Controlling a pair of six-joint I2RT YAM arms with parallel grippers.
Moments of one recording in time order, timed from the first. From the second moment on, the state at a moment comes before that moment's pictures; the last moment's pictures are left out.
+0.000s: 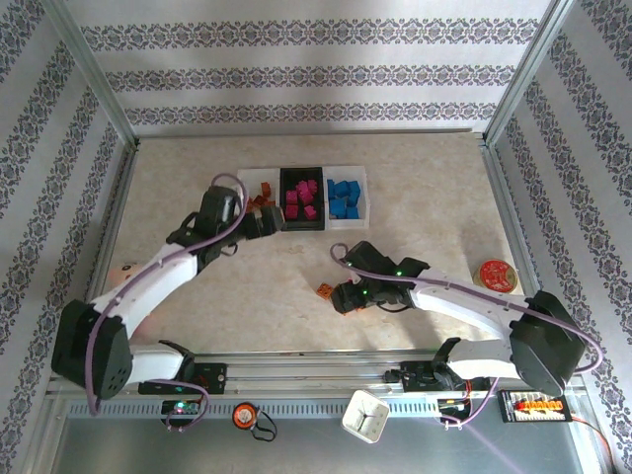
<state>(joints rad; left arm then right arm) -0.37 1.25 0.82 -0.25 0.15 -0.60 0.85 1.27 0.71 -0.60 -0.11 0.48</state>
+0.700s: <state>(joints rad) -0.39 0.99 0.60 -0.26 0.14 -0.67 0.94 1.47 0.81 -0.68 0.00 0.49</state>
